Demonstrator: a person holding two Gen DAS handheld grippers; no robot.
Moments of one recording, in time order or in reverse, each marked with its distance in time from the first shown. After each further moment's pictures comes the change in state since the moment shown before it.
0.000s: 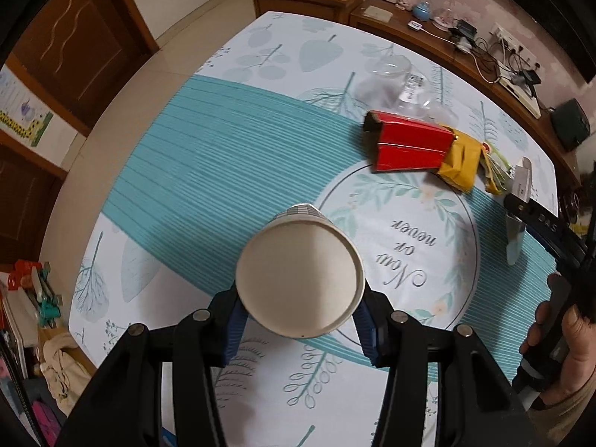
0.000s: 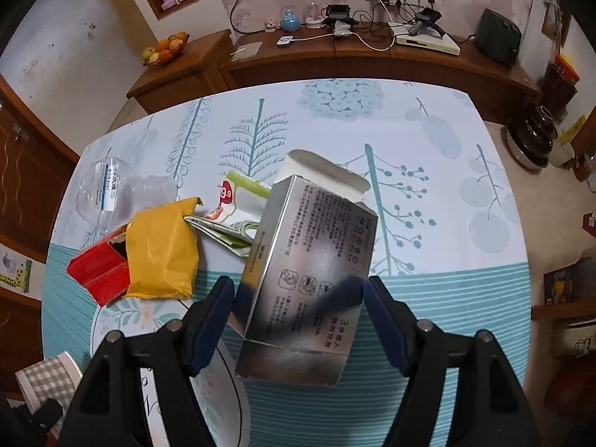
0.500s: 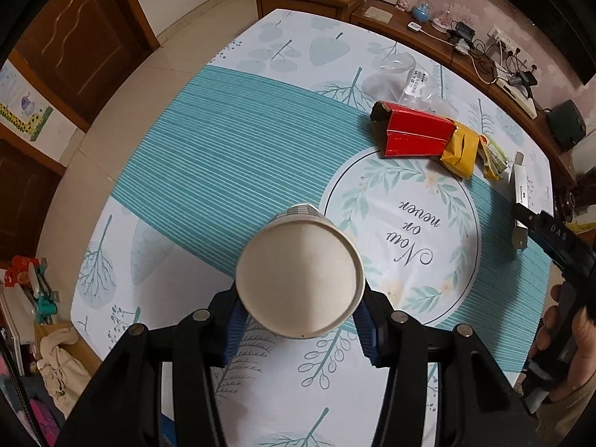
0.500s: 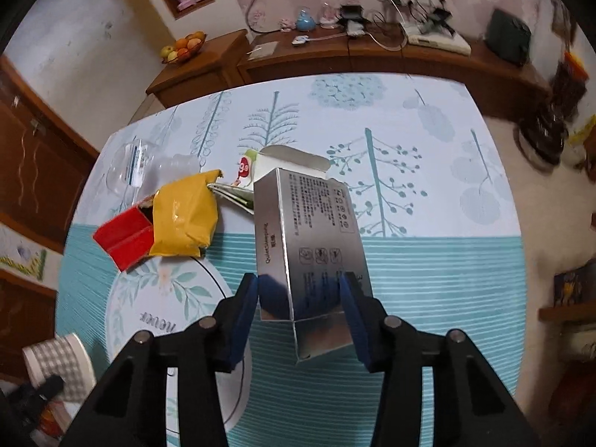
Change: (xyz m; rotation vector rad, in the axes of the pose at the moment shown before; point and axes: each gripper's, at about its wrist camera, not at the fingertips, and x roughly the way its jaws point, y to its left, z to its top) left arm -0.011 0.018 -0.020 -0.003 0.002 -0.029; right arm -0.022 -0.009 -0.020 0.000 0.018 0.073
